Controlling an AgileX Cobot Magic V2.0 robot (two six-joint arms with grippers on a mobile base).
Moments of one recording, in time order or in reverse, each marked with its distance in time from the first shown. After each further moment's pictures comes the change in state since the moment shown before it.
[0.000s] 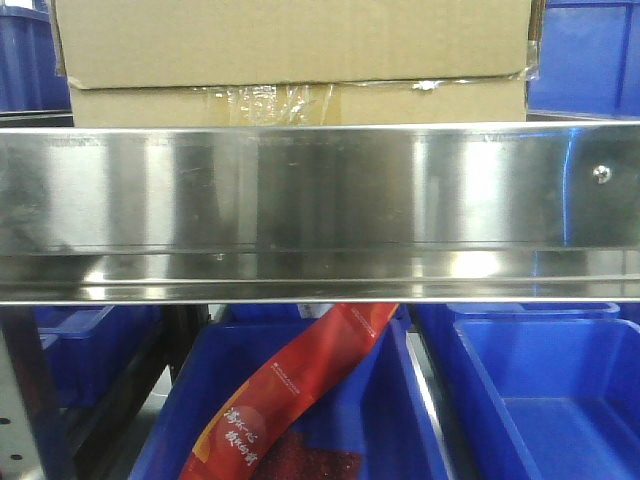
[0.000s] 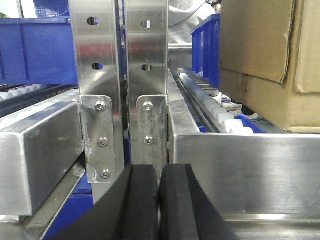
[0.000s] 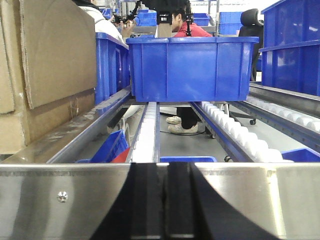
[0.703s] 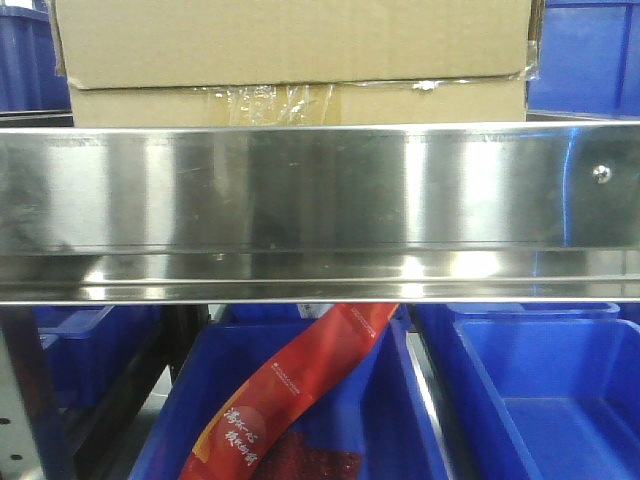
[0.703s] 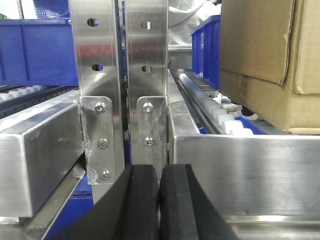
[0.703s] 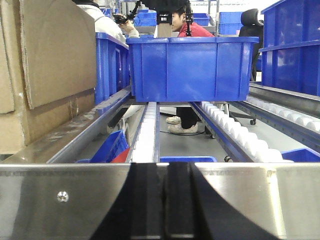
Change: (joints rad) left arm 0.000 0.000 0.000 0.000 -0.005 0.000; right arm 0.000 0.000 0.000 0.000 0.000 0.000
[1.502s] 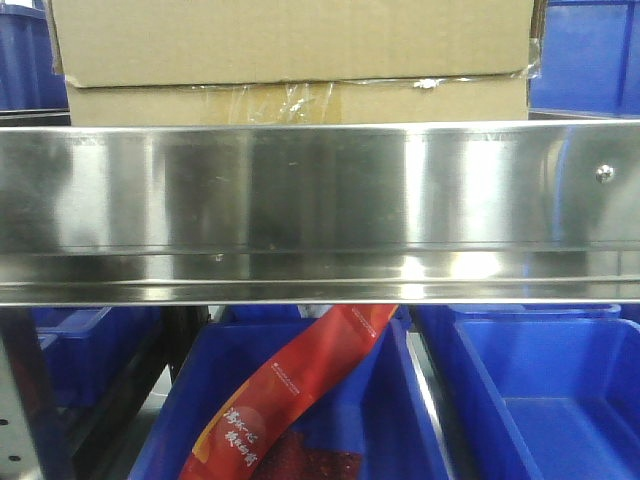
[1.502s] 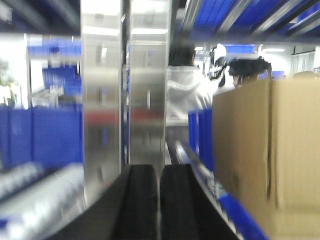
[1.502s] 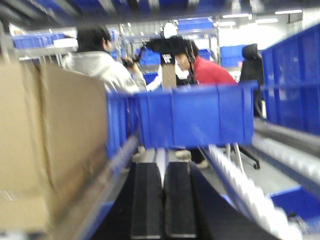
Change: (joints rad) left arm 0.000 0.005 -0.214 0.004 -0.043 0.000; right arm 0.000 -0.002 -0.250 0.064 0.112 0.000
